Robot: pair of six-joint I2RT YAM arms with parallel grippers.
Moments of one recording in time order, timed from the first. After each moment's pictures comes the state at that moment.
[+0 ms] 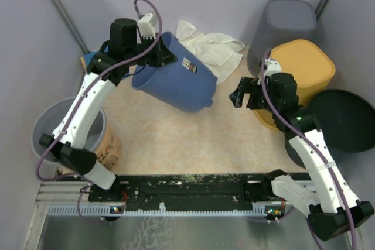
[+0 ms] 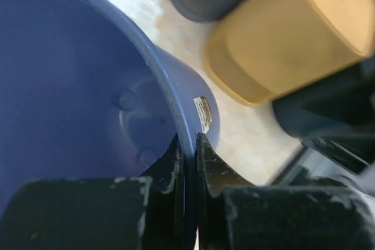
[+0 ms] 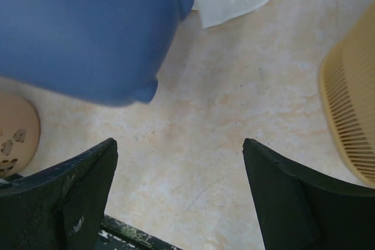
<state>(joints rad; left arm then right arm) -0.46 1.62 1.96 -0.73 0.25 -0.29 0.33 0.93 1.10 -0.63 -0.15 0.34</state>
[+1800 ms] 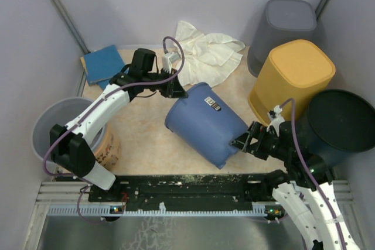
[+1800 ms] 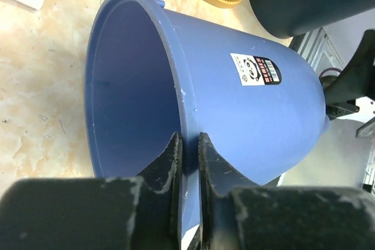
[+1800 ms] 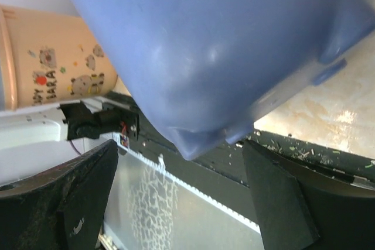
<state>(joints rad) -0.49 1.55 1.40 -0.49 0.66 -0.19 0.33 0.43 0.80 -0.97 -0.36 0.77</state>
